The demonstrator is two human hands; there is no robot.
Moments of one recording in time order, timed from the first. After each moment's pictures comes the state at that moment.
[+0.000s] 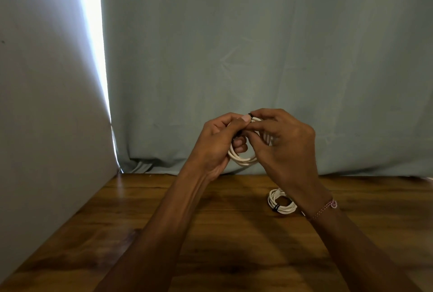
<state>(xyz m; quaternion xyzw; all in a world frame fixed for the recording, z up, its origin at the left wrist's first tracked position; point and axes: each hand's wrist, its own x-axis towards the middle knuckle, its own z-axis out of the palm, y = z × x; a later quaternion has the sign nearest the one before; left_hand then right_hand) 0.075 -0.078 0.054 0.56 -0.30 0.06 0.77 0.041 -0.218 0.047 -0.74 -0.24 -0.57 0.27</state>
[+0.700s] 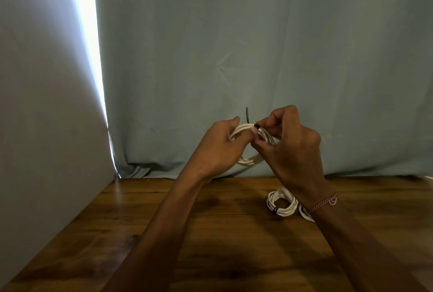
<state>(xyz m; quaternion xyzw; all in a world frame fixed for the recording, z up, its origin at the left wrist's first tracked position) 0.057 -0.078 0.065 0.81 -0.27 0.20 0.48 0.051 -0.236 0.044 -0.70 -0.26 -0.64 0.19</state>
